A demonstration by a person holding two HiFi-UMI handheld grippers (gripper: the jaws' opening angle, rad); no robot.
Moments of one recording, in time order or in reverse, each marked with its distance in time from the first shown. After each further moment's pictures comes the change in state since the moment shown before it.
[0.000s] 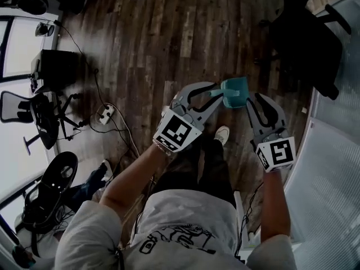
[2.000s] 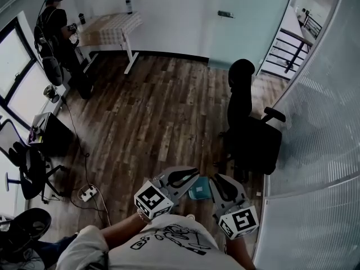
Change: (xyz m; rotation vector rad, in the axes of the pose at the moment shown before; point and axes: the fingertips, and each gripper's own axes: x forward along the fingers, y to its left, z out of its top) left arm -0.157 -0.074 0.306 -0.102 -0.333 -0.085; right arm -0.169 0.100 0.303 -0.066 -0.205 -0.030
